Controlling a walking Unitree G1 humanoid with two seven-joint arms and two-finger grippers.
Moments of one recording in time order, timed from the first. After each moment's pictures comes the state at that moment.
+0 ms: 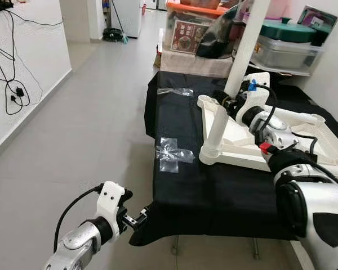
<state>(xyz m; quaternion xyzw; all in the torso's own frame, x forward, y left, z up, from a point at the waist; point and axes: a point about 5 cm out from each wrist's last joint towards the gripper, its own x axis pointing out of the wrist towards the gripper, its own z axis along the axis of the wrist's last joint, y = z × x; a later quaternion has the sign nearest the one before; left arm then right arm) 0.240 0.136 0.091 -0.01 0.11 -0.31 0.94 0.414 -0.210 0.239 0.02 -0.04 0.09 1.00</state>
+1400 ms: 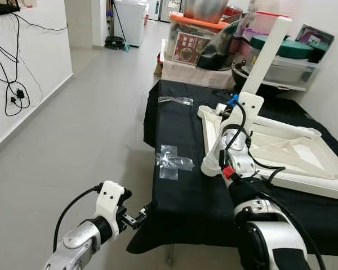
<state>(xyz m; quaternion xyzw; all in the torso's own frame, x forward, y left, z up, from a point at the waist) 0.242 0.136 0.092 -0.02 0.11 -0.31 0.95 0.393 -0.159 0.210 0.07 -0.05 -0.22 0.97</state>
